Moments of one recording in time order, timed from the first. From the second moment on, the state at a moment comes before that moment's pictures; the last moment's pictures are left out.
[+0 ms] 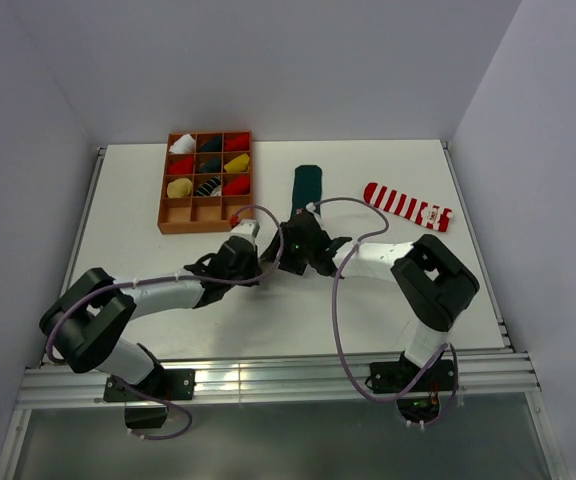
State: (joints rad) left arm -0.81 1.50 0.65 0.14 -0.26 -0.50; right arm 0.75 1.74 0.91 0.05 -0.02 1.08
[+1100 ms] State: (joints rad) left arm -0.41 1.61 0.56 0.38 0.46 -0.83; right arm 0.74 1.83 0.90 0.23 -0.02 1.12
